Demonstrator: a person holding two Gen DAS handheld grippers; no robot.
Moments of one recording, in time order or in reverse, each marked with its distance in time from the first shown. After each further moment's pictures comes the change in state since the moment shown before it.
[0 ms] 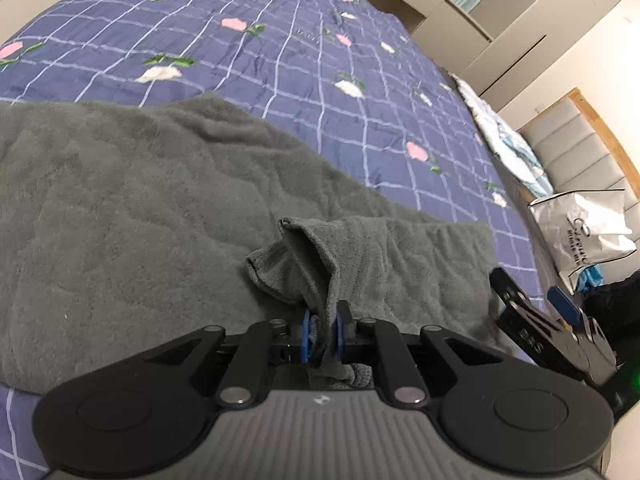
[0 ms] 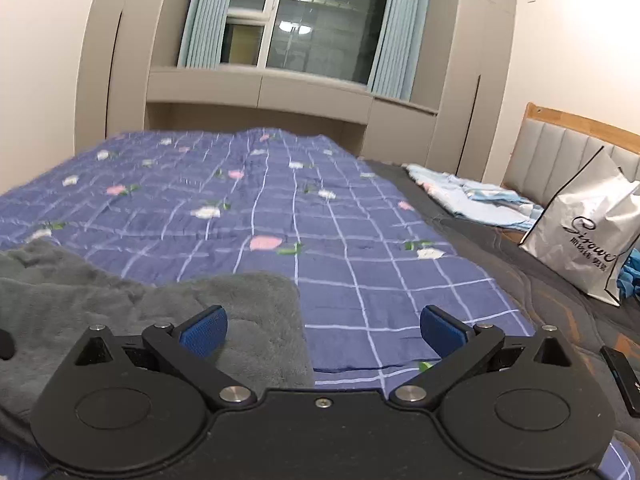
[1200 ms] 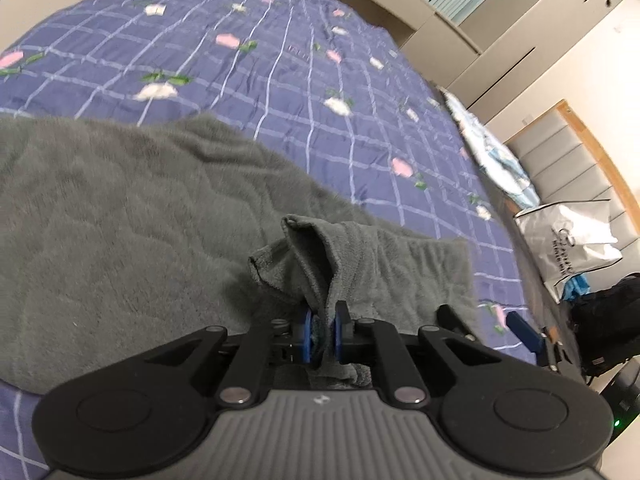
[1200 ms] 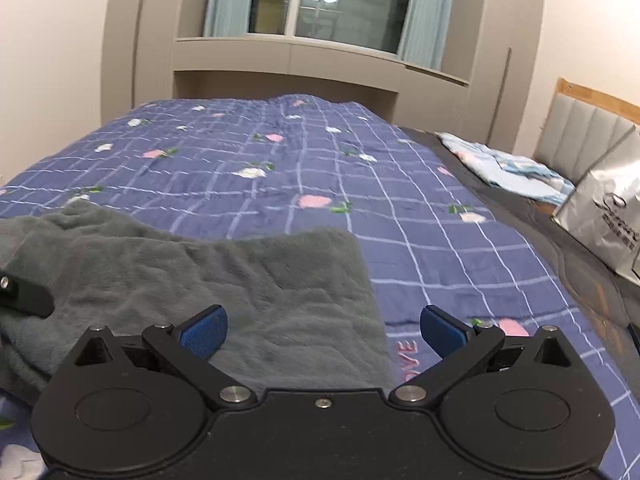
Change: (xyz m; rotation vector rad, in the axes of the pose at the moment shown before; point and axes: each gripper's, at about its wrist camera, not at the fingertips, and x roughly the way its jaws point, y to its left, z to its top) left arm -0.025 -0.002 0.005 0.003 -0.055 -0.047; right arm -0.021 0.033 -0.006 -0.008 0.053 0.105
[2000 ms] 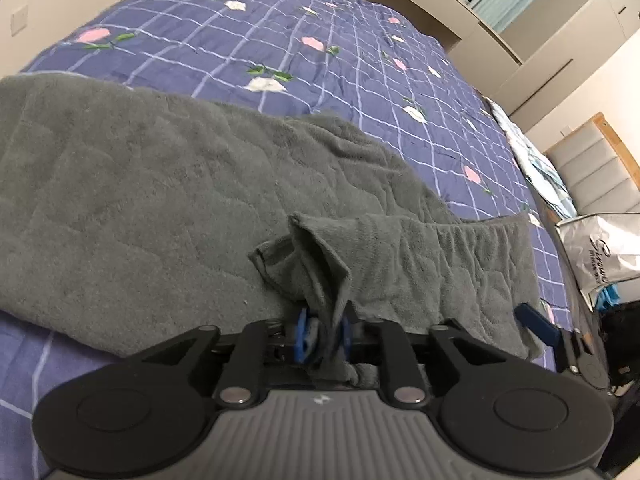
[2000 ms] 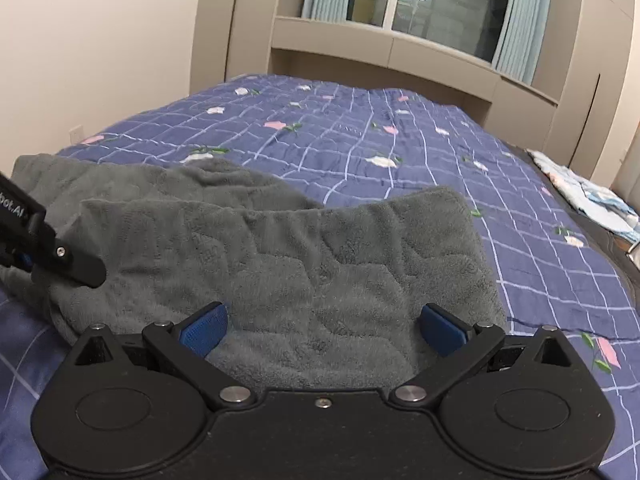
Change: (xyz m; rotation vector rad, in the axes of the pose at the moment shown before) left arm -0.029 0.079 -0.012 -0.060 -0.001 0.116; right arm -0.015 0.090 -0.007 -0.149 0.032 0.203
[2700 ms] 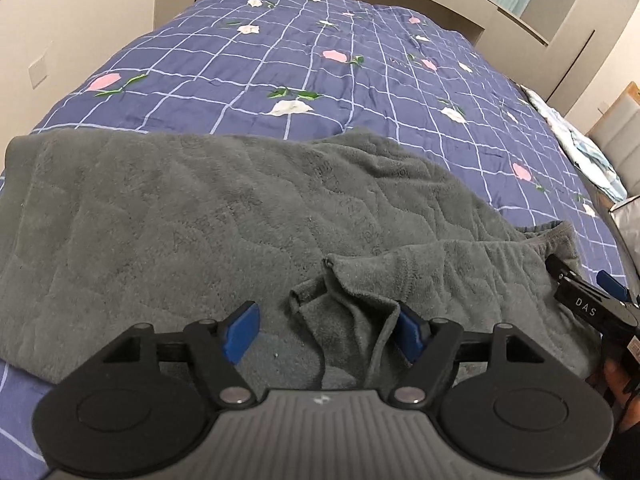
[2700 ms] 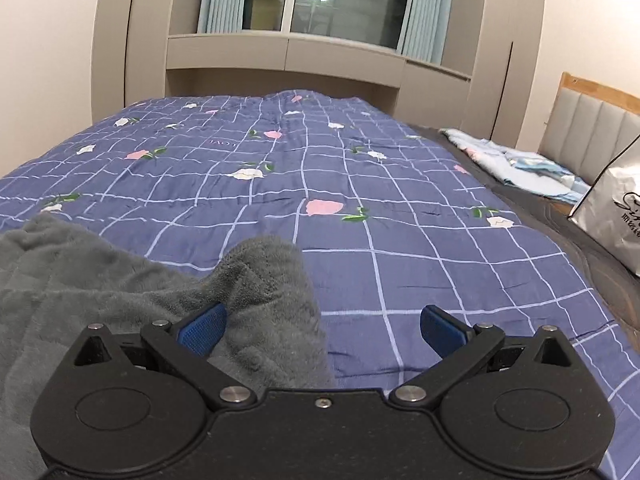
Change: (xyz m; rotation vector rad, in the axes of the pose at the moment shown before) left arm 0.024 -0.013 0.012 0.115 -0.043 0.188; right arm 0.068 -0.097 0.002 0.173 -0.031 -0.235
